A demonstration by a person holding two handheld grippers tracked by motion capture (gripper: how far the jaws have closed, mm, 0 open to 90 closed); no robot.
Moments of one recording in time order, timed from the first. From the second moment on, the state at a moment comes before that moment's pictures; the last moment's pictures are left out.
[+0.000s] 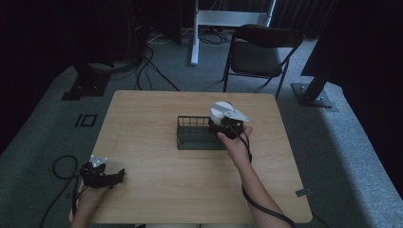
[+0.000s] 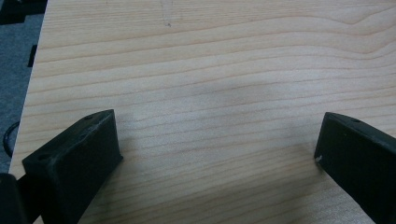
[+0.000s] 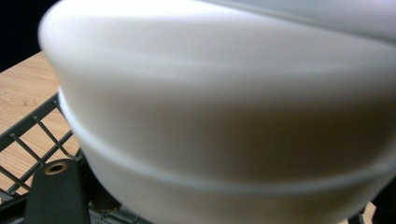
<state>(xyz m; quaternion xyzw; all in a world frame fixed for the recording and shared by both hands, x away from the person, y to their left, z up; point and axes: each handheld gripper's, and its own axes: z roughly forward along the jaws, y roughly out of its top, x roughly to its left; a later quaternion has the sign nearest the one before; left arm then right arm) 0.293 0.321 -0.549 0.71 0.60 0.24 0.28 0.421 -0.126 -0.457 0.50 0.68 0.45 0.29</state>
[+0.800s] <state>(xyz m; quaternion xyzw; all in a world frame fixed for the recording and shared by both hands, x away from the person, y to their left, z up) 0.293 0.321 -0.549 0.71 0.60 0.24 0.28 0.427 -0.123 -0.475 0.50 0.70 0.42 0.28</state>
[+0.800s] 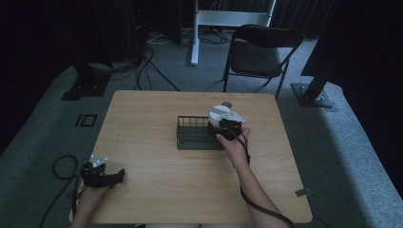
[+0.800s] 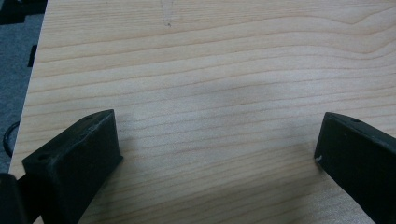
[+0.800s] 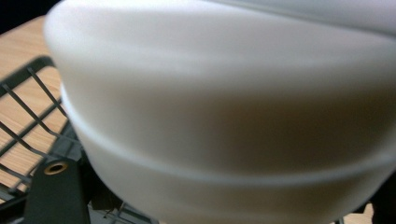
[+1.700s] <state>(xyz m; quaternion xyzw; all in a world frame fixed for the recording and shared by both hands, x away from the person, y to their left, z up) 0.293 0.321 -0.549 0.71 0.60 0.24 0.28 0.408 -0.136 -0.480 0.50 0.69 0.44 0.26</state>
